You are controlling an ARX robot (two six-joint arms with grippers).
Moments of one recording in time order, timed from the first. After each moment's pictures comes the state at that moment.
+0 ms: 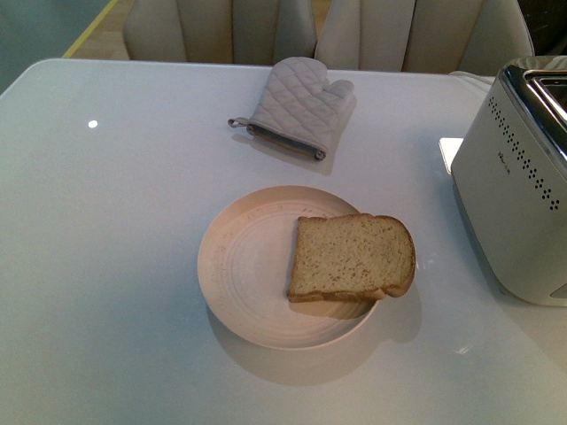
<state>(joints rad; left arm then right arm) 0.00 0.01 0.01 0.00 0.00 -0.01 0.00 0.00 0.02 0.00 0.00 0.00</state>
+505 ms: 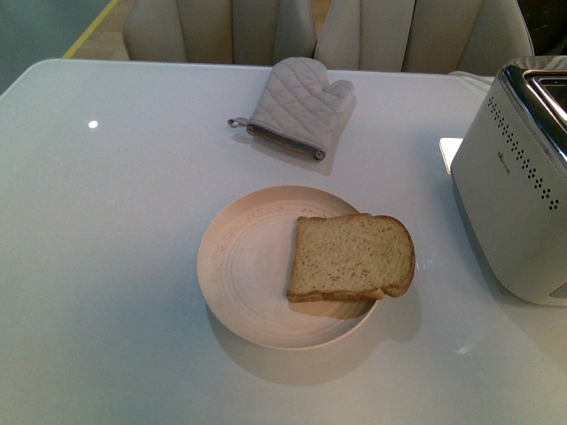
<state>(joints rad) 0.00 0.01 0.01 0.00 0.00 -0.01 0.00 0.00 0.02 0.00 0.00 0.00</state>
